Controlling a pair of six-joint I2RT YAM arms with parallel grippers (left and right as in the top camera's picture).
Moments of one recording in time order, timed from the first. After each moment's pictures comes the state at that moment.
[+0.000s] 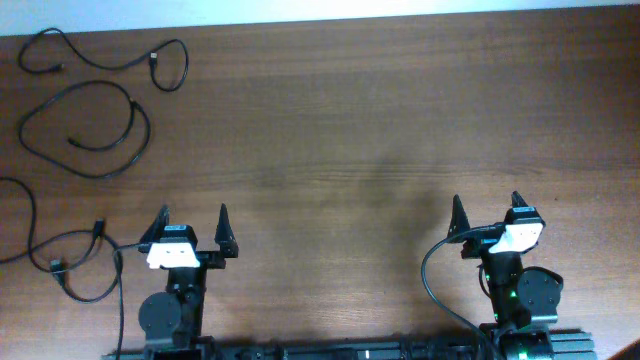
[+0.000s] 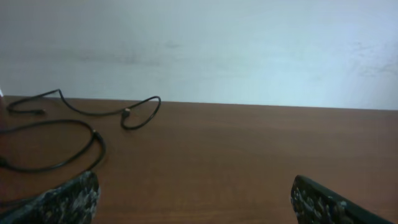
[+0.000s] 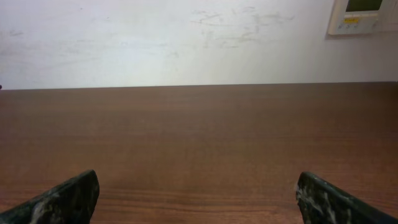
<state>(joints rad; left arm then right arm) 0.02 0.01 0.02 -0.01 0.05 -0.04 -0.02 0.01 0.01 -0.07 -0.05 0.05</state>
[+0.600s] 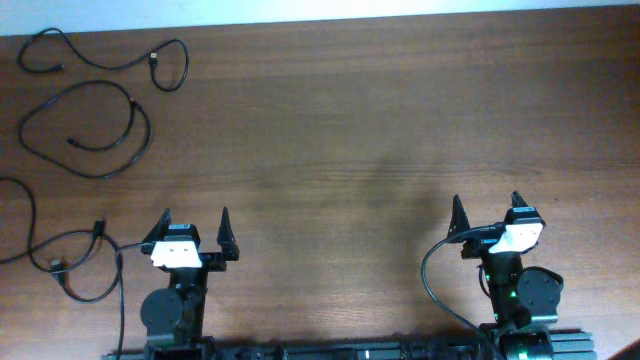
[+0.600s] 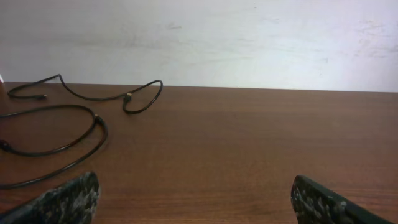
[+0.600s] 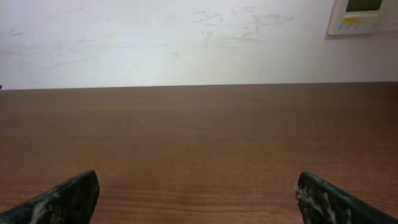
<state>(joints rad) 0.02 0.01 0.01 -0.08 0.05 -0.03 -0.02 0.01 0.01 -0.07 -0.05 0.04</state>
